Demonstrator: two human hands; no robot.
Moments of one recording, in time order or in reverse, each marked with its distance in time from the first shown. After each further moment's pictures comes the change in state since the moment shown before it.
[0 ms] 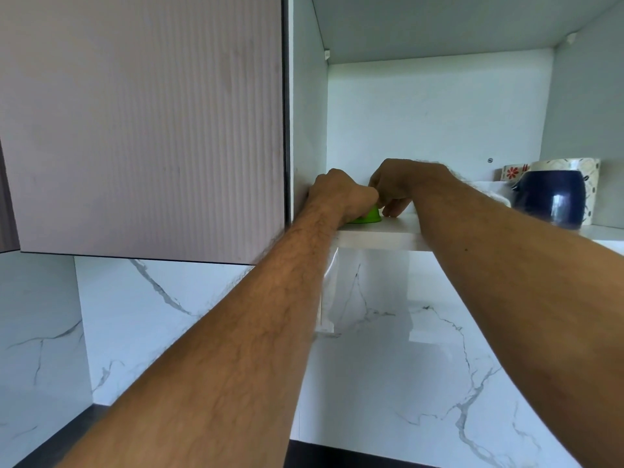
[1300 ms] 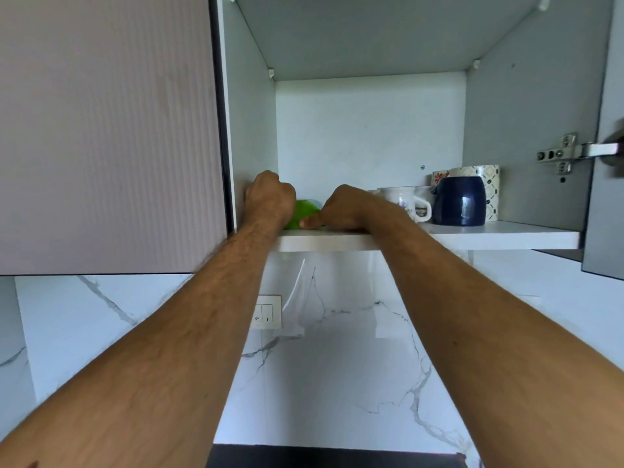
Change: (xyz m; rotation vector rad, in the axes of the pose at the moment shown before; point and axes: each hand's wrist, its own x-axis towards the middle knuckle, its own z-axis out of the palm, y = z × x) left_hand 0.003 -0.002 0.004 -0.107 0.330 -0.033; right_hand -0.077 0.015 0.001 -0.066 -0.035 -0.067
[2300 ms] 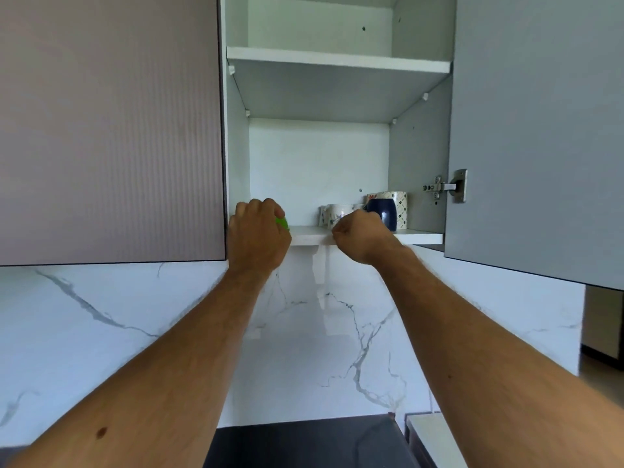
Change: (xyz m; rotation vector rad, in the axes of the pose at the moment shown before) left_hand -0.110 -0.012 -0.045 0.211 0.172 0.600; right_hand -0.166 0.017 -0.027 -0.145 0.351 0.036
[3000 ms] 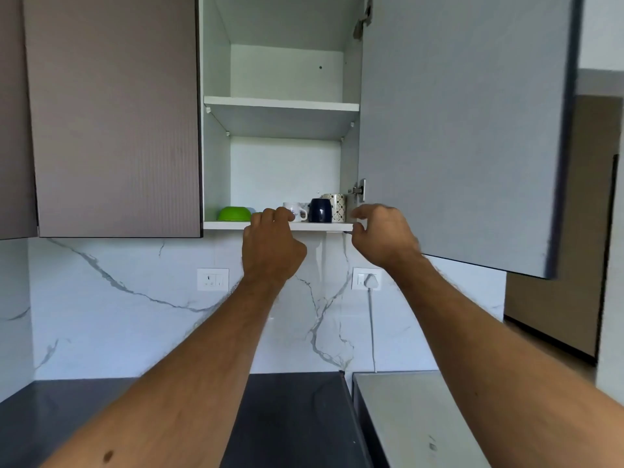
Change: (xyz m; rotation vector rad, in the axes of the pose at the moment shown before) left_hand -0.122 0.229 -0.119 0.034 -0.098 -0.082; right_hand -0.213 0.072 -0.181 0.026 0.267 -0.046
